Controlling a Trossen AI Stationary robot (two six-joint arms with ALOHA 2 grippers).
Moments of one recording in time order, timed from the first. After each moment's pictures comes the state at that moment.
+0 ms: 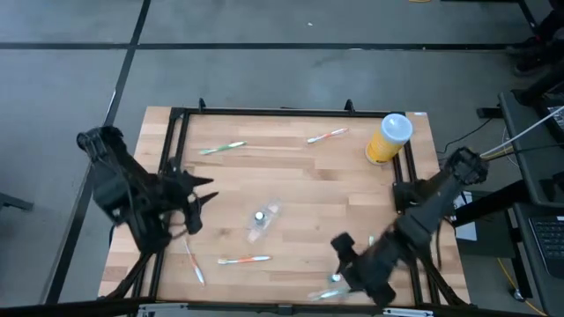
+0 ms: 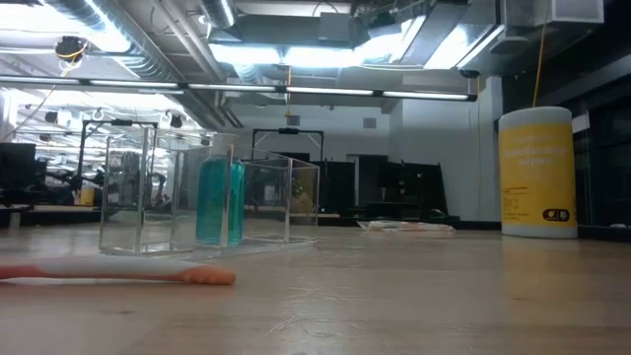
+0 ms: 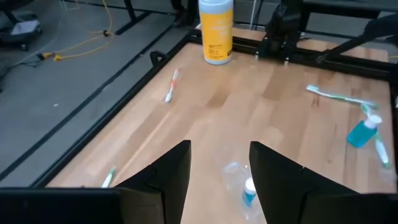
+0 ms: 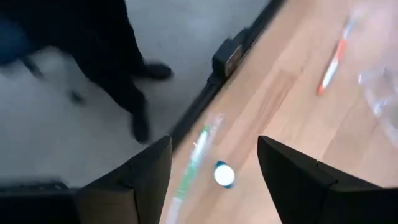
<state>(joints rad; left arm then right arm) -0.87 1.35 1.64 -1.55 -1.06 -1.17 0.80 1.60 1.50 -0.82 0.03 0.13</state>
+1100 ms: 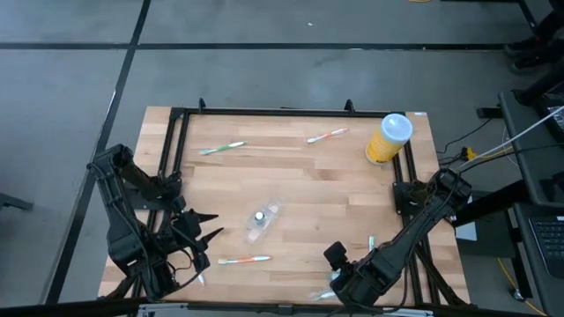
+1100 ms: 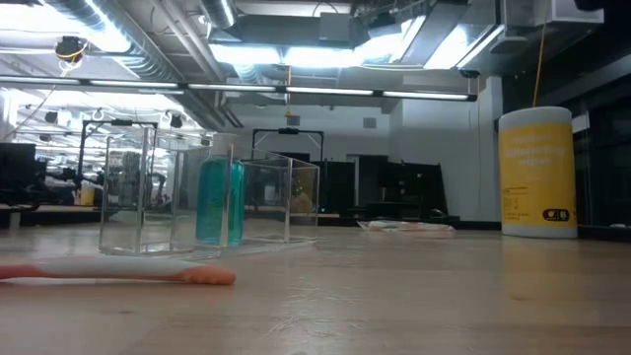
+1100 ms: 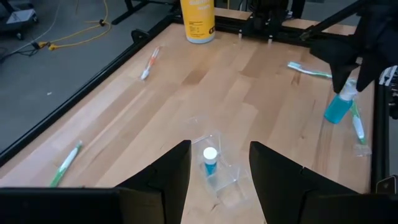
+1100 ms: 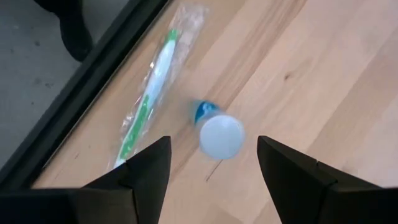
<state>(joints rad) -1.00 1.59 1.64 -1.57 -1.06 -1.47 0.85 1.86 1.41 -0.86 0.17 0.15</state>
